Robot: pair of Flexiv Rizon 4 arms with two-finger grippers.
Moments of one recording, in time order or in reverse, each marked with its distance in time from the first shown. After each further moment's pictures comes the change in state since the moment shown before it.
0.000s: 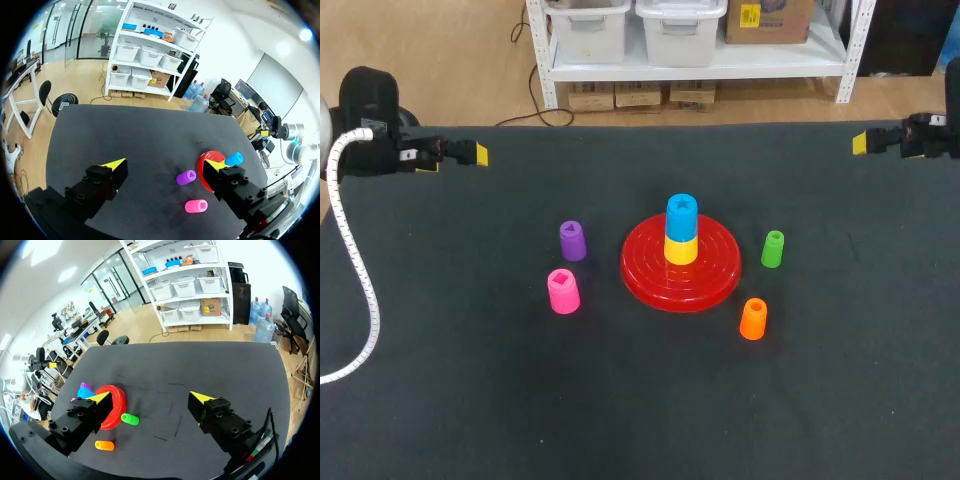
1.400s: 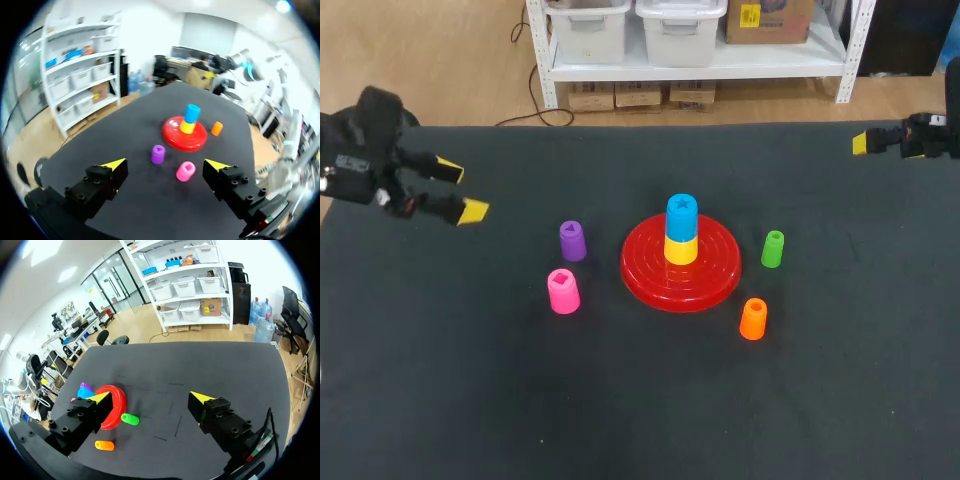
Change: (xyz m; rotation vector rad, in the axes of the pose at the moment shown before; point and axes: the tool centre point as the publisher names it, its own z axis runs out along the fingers) left arm 0.052 -0.042 -0.032 0.350 0.090 0.656; right arm 0.000 0.000 0.000 0.000 0.000 0.000
